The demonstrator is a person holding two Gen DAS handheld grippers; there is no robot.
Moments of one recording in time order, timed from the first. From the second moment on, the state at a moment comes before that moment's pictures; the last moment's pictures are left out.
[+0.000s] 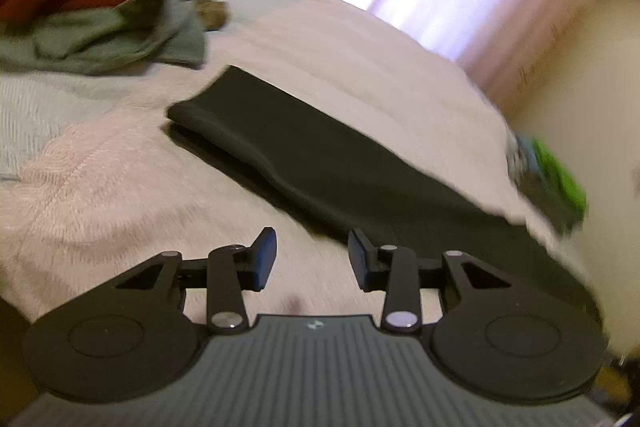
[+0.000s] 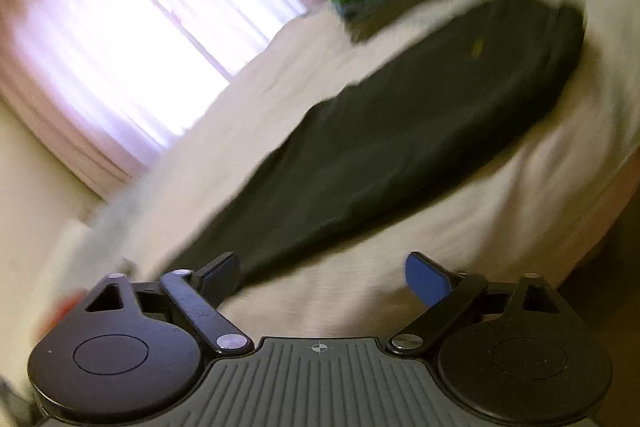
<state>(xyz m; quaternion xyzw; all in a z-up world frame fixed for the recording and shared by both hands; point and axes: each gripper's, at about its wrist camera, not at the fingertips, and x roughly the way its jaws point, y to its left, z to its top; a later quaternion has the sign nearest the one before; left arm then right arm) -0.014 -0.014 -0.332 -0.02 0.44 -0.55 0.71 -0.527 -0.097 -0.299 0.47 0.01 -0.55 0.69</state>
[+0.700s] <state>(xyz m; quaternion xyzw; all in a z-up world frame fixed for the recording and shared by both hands) 0.062 -0.054 -0.379 -0.16 0.53 -0.49 0.67 -0.518 -0.168 -0.374 0.67 -0.13 -0.42 0.59</state>
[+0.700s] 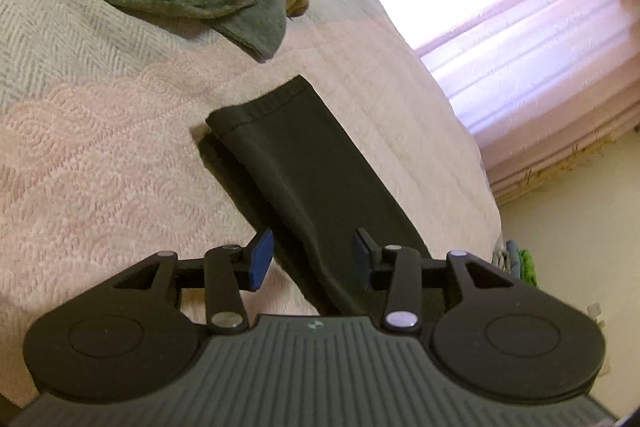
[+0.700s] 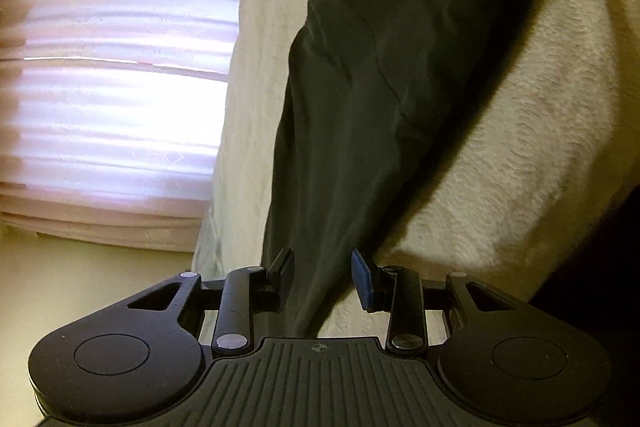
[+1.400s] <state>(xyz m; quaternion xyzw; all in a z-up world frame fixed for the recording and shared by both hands) 0.066 -0.068 -0.403 -0.08 0.48 -0.50 0.72 -0.485 -0.169 -0.351 0.55 0.04 -0.52 0.65</state>
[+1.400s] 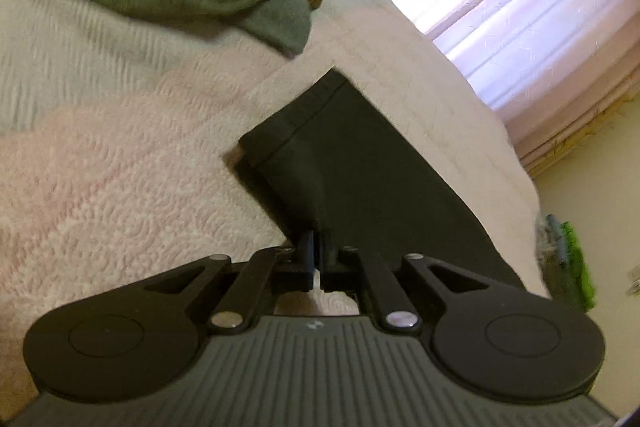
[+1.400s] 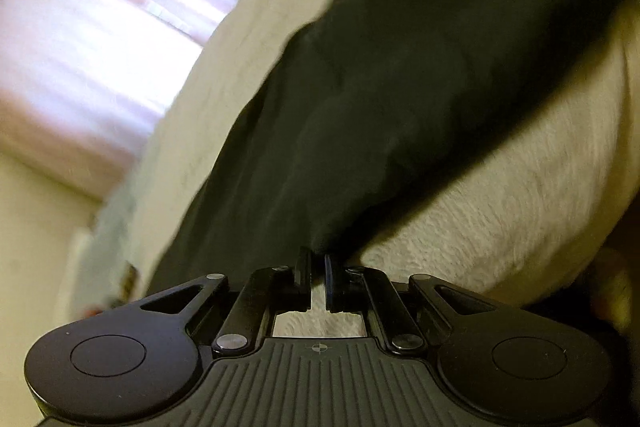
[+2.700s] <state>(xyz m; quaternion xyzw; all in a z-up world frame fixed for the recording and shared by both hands) 0.039 -0.080 -0.421 -0.14 0.48 -0.47 0.72 -0.243 -0.146 -0.373 0.16 0.29 -0.56 0.76</state>
